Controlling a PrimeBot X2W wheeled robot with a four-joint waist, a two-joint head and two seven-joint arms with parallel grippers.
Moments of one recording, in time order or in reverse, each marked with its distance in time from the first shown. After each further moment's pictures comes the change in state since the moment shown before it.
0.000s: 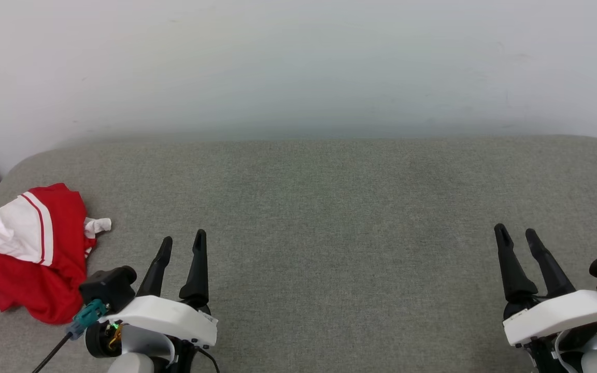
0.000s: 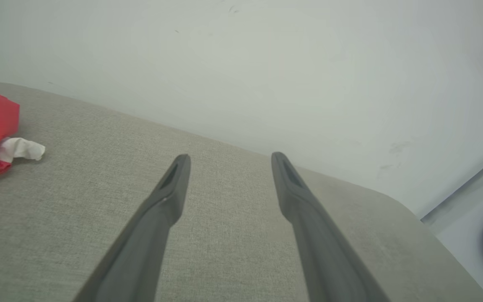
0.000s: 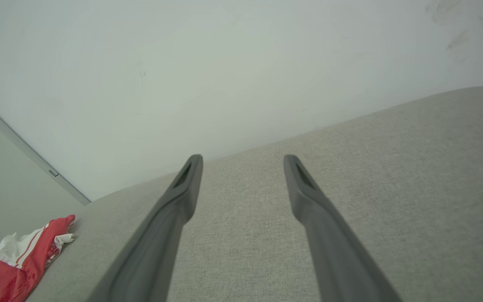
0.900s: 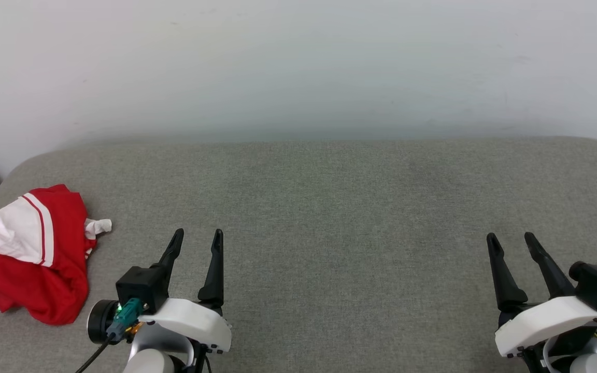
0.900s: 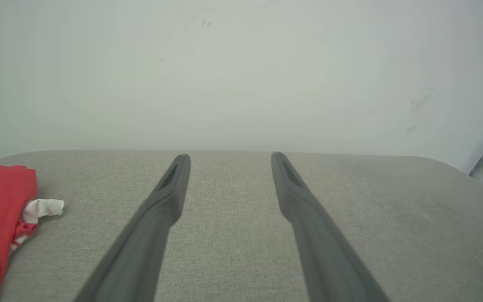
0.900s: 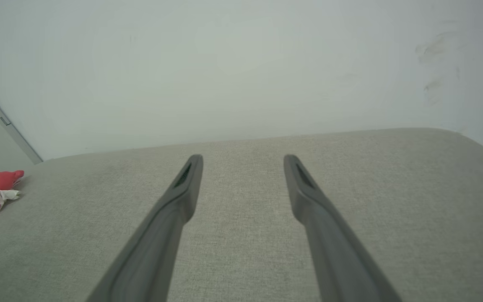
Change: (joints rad) left arm -0.023 0.035 -0.087 0.026 0.251 0.051 -0.068; right arm 0.020 0.019 -0.011 -0.019 -0.281 0.000 0.002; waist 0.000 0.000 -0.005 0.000
